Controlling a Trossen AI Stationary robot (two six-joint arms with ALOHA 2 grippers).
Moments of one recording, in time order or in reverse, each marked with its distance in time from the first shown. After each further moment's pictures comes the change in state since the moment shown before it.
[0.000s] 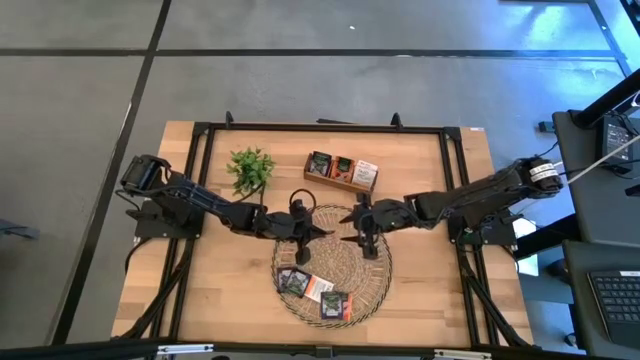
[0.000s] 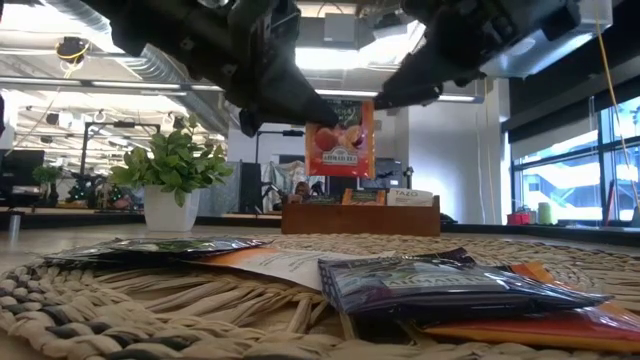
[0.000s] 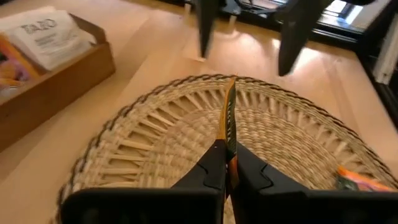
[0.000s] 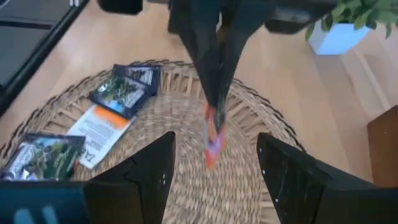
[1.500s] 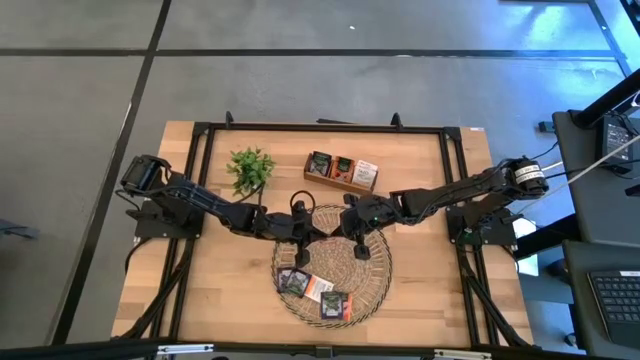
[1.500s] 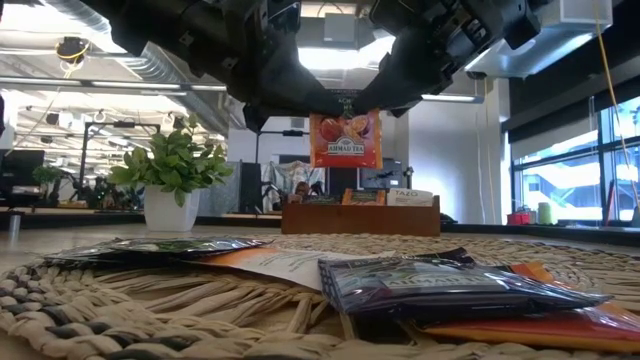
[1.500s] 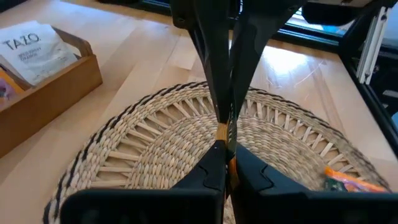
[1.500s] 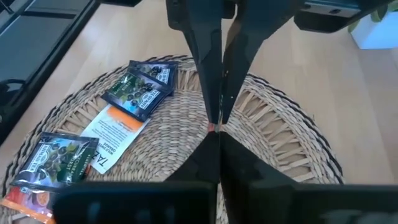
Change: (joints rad) left arm -0.003 0.001 0.000 0.041 0.023 0.040; right arm -0.051 0.127 0.108 -0.034 -0.165 -0.015
